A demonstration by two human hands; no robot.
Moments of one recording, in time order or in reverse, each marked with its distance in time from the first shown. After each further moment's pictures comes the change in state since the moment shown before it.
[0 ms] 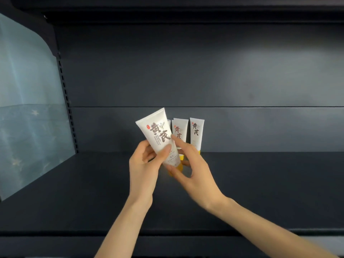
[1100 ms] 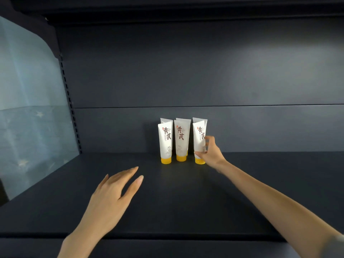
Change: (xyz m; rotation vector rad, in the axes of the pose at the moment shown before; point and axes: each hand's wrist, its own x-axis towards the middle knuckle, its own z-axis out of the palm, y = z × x) left_hand -0.017 -0.002 -0.087 1.154 -0.236 0.092; right_hand 0.069 0.139 -0.047 -0.129 0.084 0.573
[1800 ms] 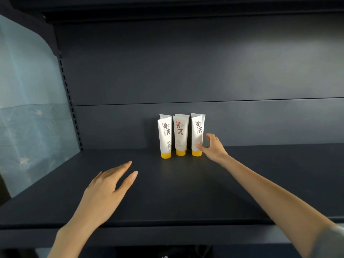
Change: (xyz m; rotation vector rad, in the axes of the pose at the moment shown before) left_hand -0.007 -0.002 -0.020 0.088 -0.080 -0.101; right_hand -0.005 0.002 -0.008 -0.211 0.031 0.061
